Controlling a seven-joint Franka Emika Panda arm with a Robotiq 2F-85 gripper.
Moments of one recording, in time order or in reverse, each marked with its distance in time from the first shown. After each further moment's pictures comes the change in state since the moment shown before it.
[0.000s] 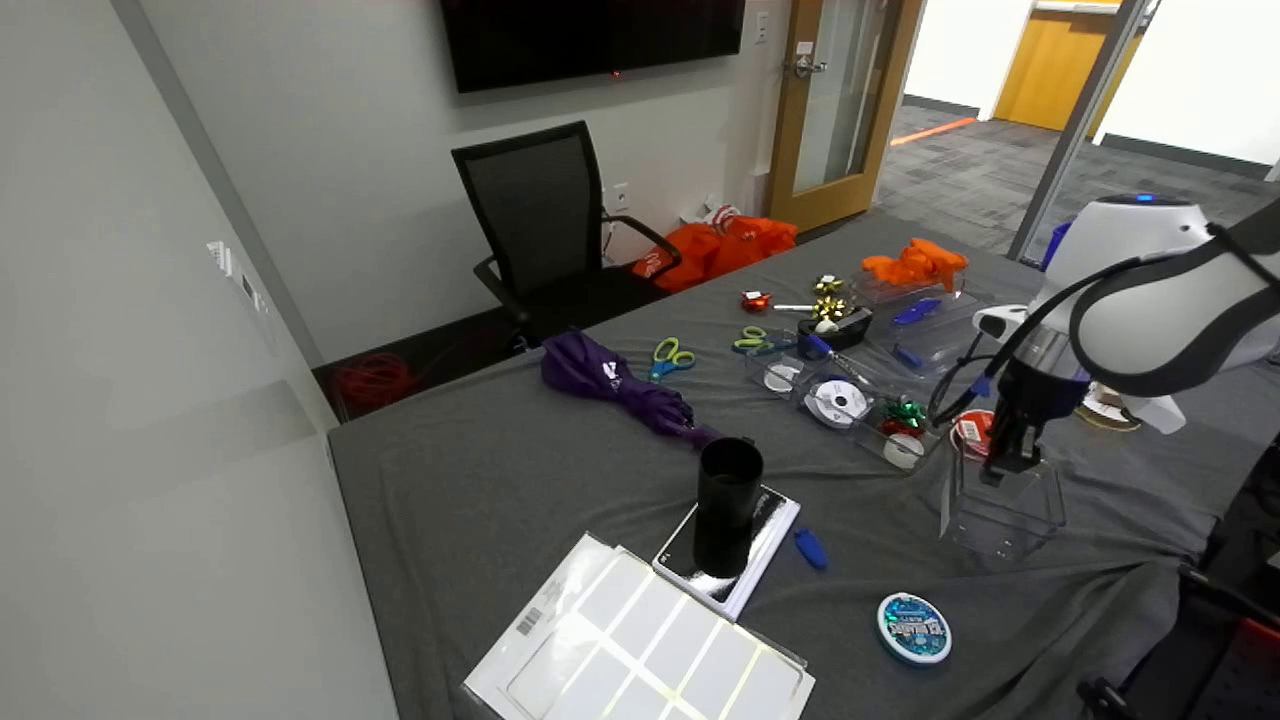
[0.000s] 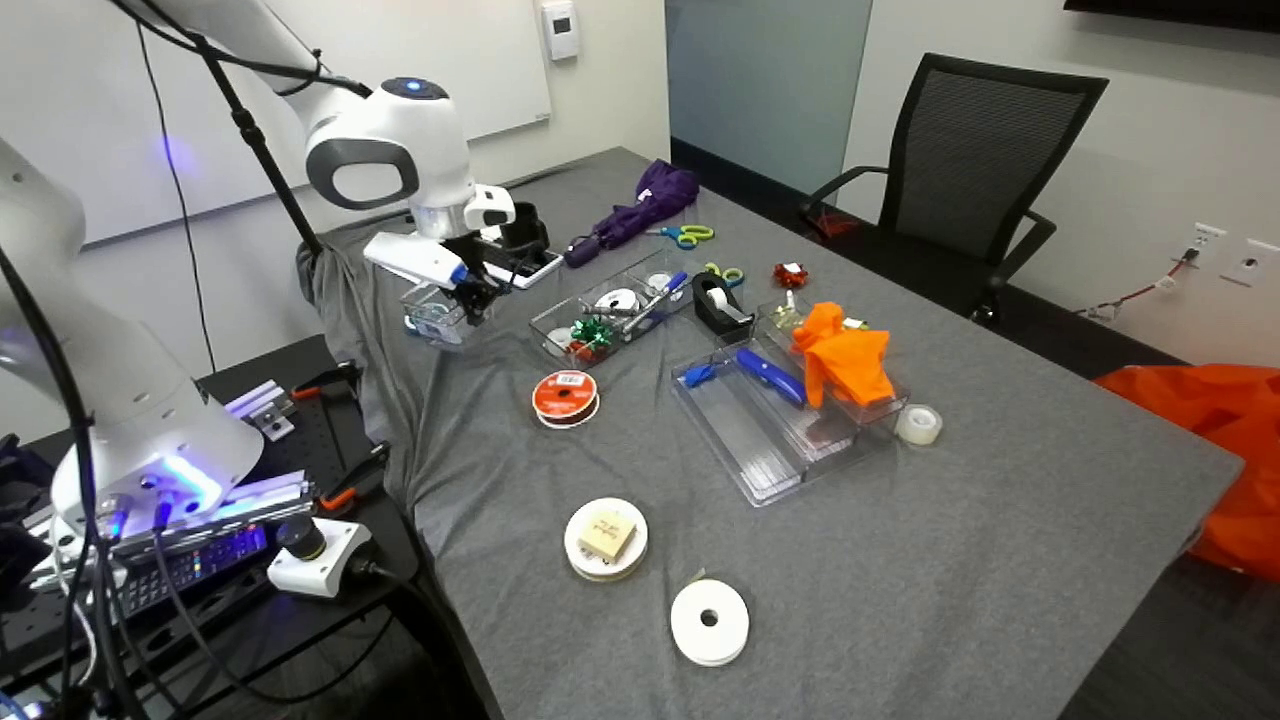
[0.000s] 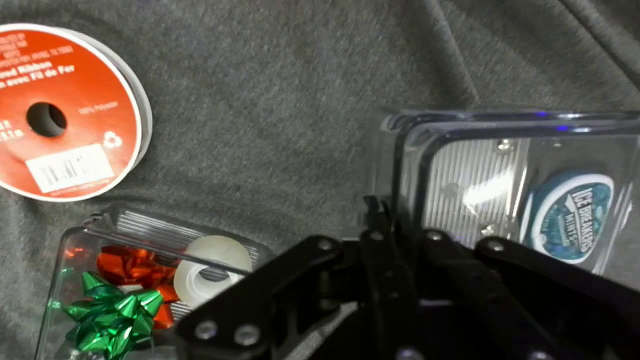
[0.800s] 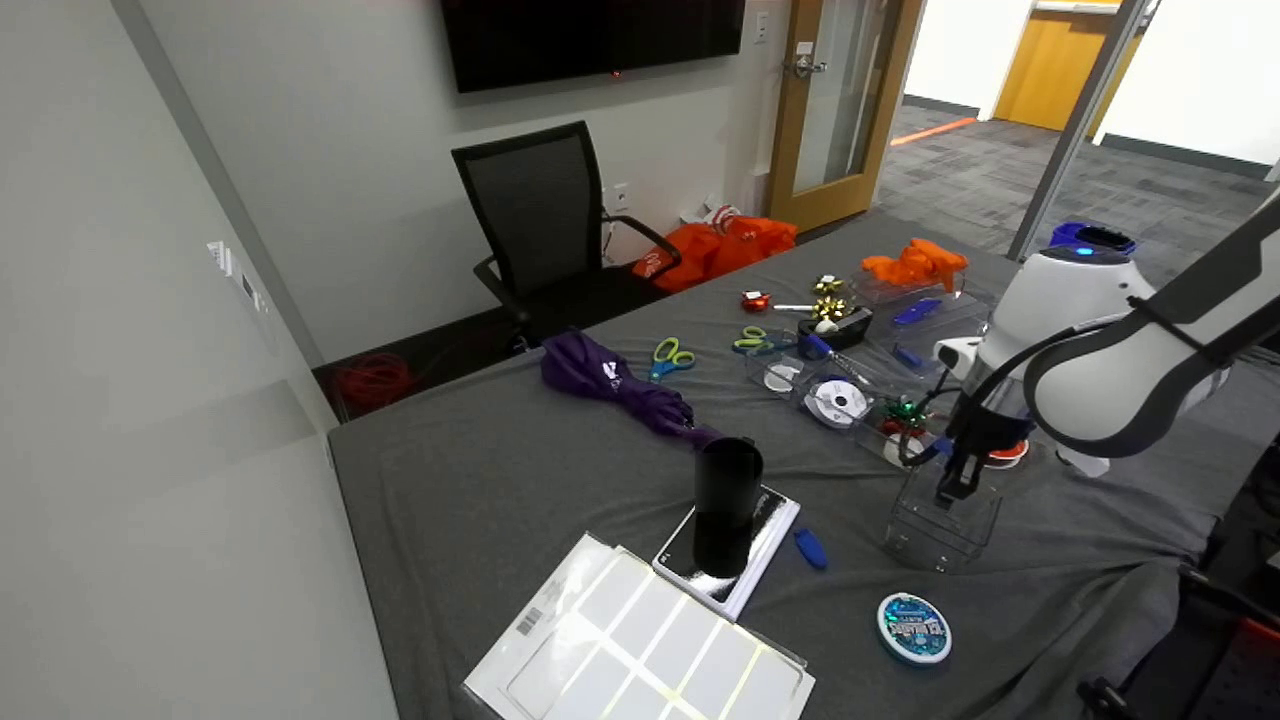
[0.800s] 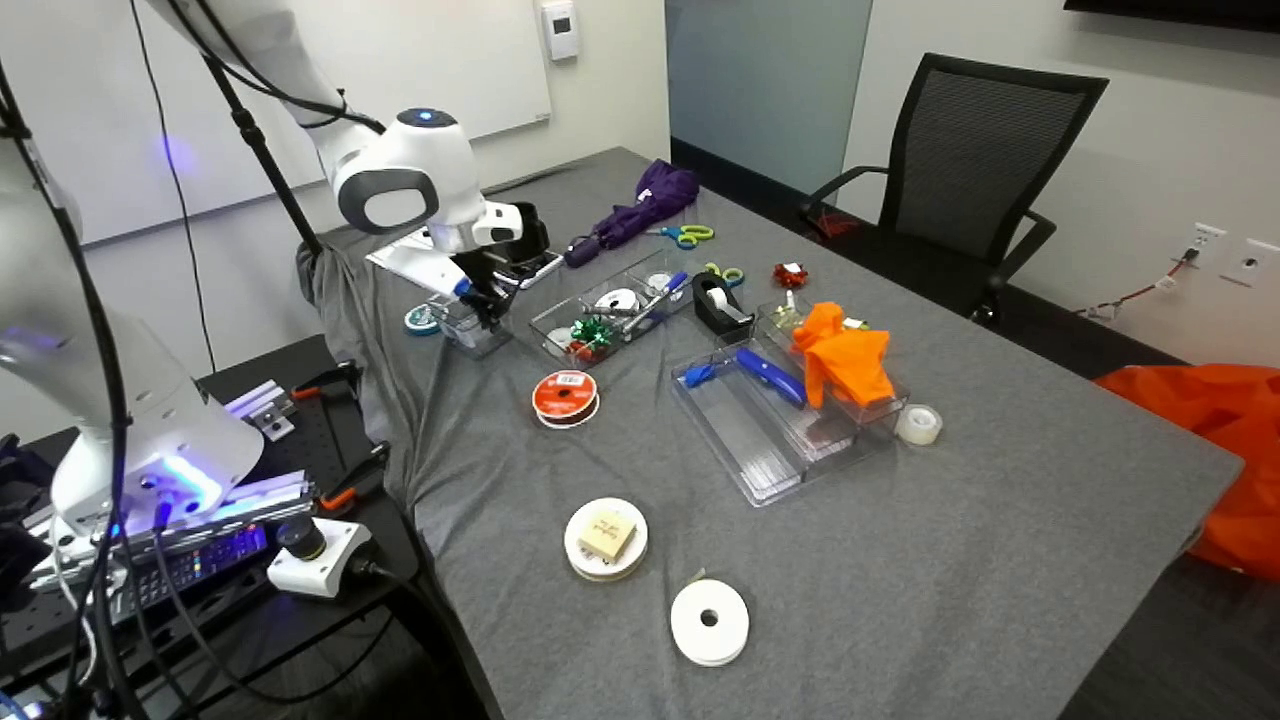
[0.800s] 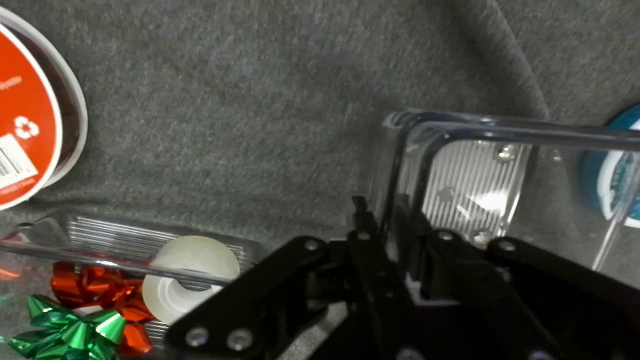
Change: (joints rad) arm 0.041 0.197 0.036 0.063 -0.093 0.188 0.288
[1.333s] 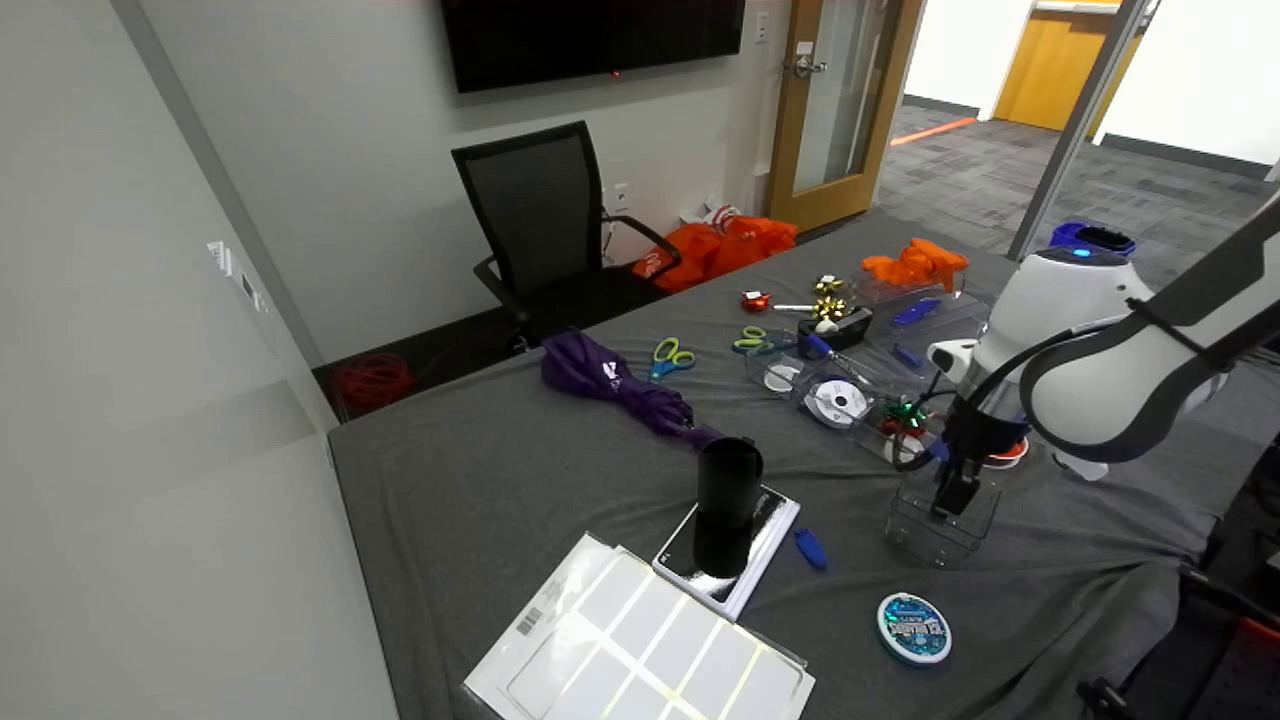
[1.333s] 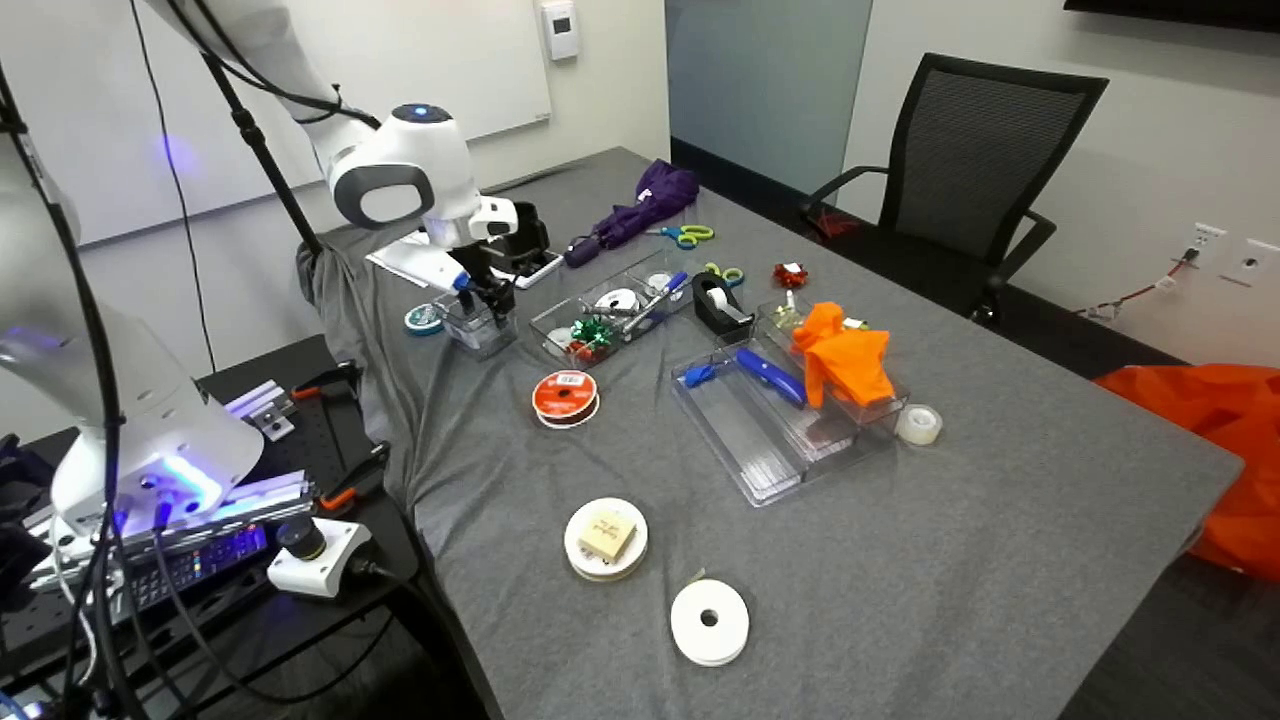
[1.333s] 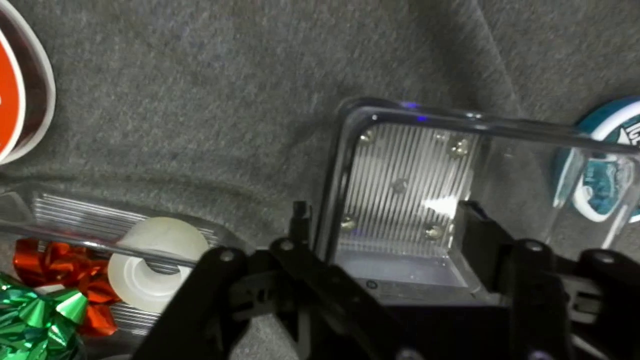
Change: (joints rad) arm 0.025 -0.006 0.012 -0.001 0.042 0.000 -0.044
